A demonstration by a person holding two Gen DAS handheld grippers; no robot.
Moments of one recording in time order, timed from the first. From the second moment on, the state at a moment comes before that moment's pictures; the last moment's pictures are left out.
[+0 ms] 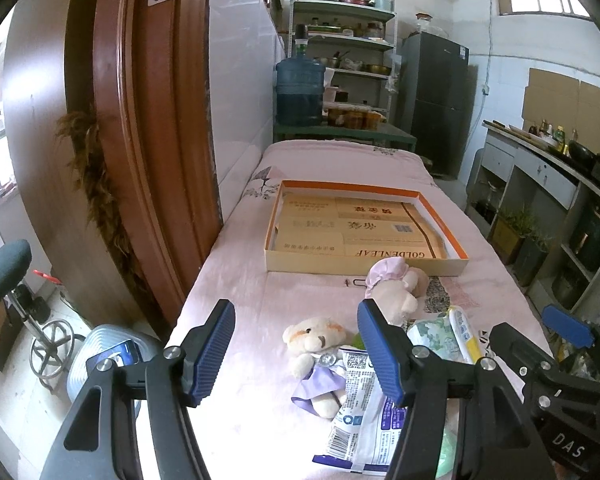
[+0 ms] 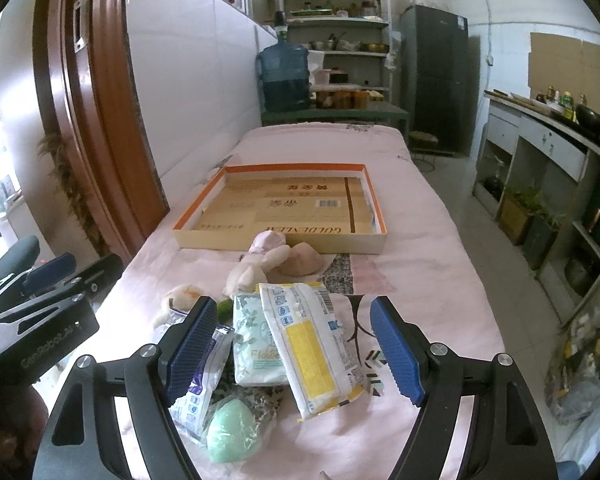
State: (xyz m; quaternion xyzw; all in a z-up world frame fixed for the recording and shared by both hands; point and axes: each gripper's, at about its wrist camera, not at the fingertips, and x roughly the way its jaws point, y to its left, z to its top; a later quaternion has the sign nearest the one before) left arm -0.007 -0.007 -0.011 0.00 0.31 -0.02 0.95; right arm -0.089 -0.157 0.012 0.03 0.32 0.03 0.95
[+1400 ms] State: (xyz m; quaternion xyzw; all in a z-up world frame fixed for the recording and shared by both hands) left arm -0.005 -0.007 -0.022 -0.01 0.32 -0.02 0.95; right arm -0.088 -0.150 0.008 0.03 0.33 0.04 0.94
